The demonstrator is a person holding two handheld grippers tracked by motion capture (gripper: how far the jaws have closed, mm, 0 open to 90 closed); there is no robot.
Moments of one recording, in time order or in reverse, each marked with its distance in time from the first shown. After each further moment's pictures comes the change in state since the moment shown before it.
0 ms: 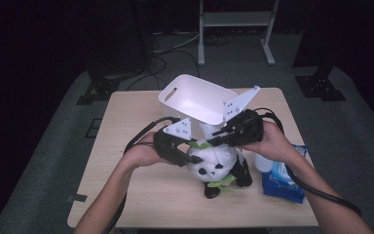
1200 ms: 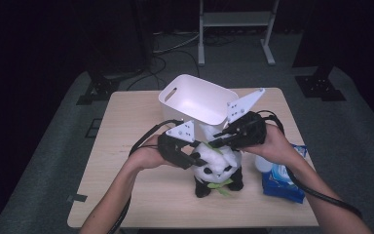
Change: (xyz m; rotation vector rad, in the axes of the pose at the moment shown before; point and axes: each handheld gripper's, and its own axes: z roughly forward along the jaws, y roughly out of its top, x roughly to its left) left arm -0.002 -0.001 0.013 -0.045 -0.027 0.001; right arm 0.004 -0.005 -0.002 -0.051 0.029 0.002
